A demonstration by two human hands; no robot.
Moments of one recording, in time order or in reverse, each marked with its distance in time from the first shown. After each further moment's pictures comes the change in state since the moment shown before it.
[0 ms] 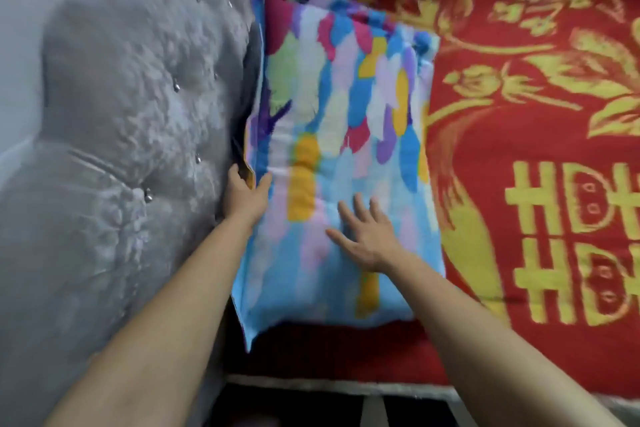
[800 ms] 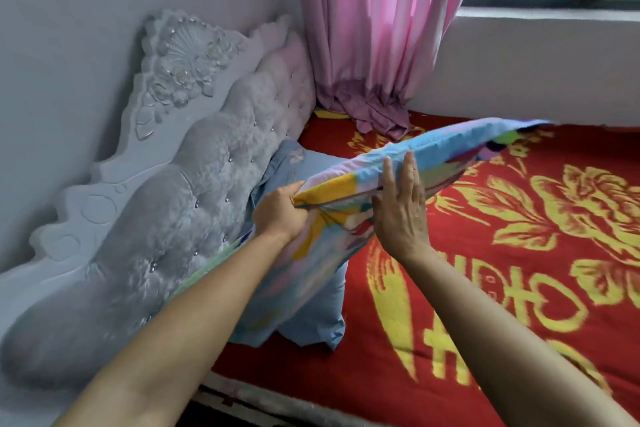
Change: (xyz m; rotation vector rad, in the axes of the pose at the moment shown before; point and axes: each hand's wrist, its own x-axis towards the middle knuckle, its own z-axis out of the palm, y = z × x) left_hand -0.338 0.168 -0.001 0.339 0.344 0.616; right_hand -0.241 0.070 -0.245 -0.128 0.906 -0.340
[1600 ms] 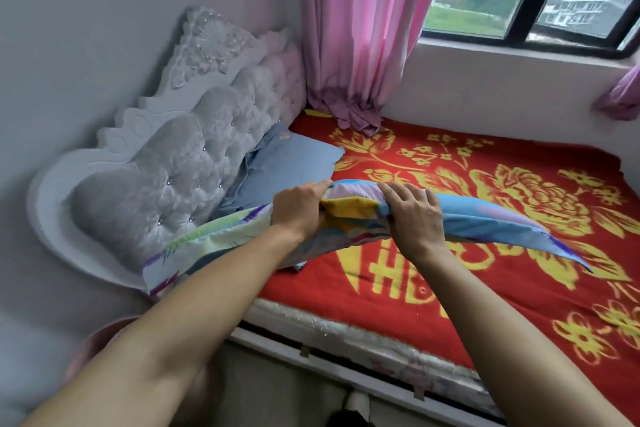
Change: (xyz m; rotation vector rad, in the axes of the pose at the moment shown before) left_hand -0.314 0.112 -0.043 0.280 0.067 0.316; right_hand -0.268 0.026 -0.213 -0.277 -0.153 -0.097
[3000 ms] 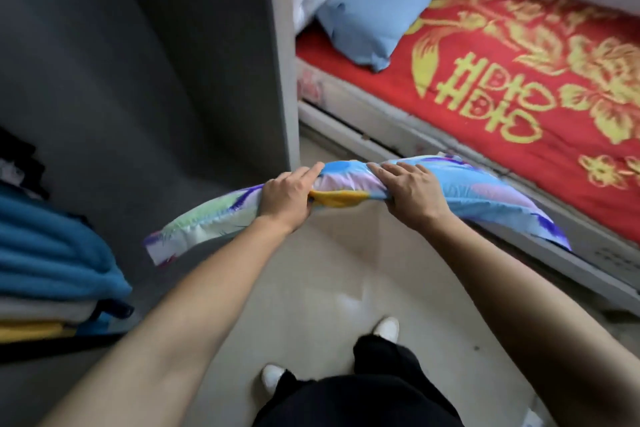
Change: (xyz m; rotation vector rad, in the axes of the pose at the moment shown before) left_hand -0.685 0.072 -0.125 0.018 -0.284 -0.352; right_hand -0.566 -0.159 -0.089 0.147 -0.354 -0.468
